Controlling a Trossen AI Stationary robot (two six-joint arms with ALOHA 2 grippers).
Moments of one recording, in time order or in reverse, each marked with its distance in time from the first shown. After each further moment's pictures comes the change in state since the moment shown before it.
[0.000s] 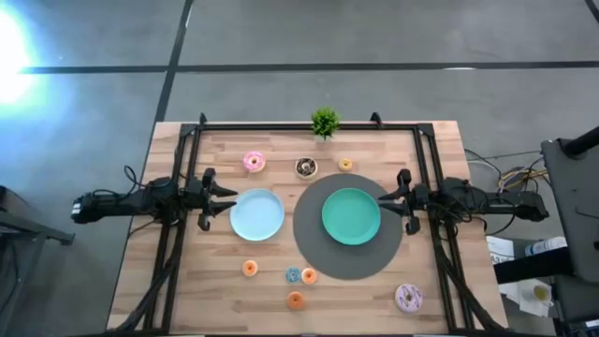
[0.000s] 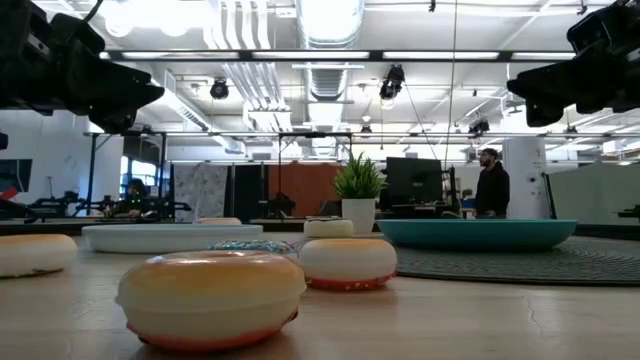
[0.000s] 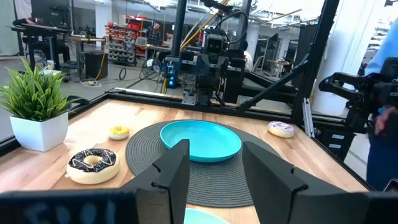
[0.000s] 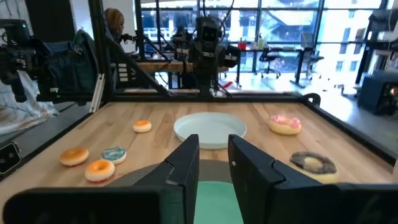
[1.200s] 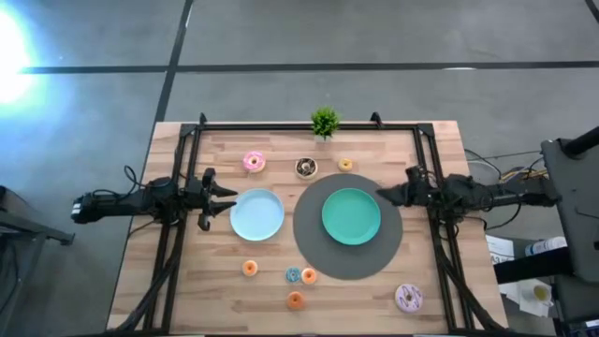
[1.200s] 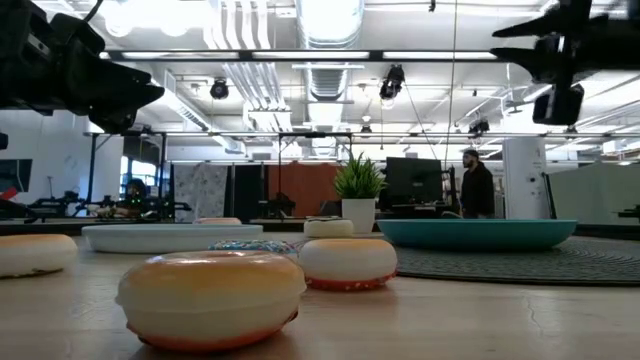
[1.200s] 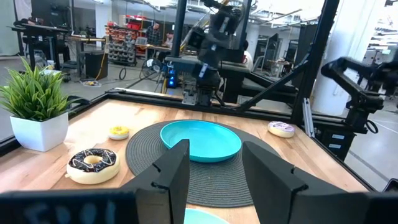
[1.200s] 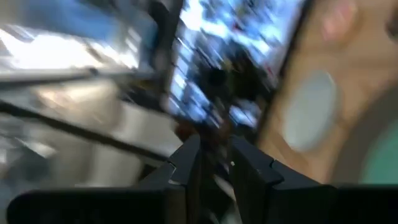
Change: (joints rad) left arm 0.000 0.000 0.000 0.000 0.000 0.000; right arm 0.113 0.312 0.167 0.146 0.189 1.261
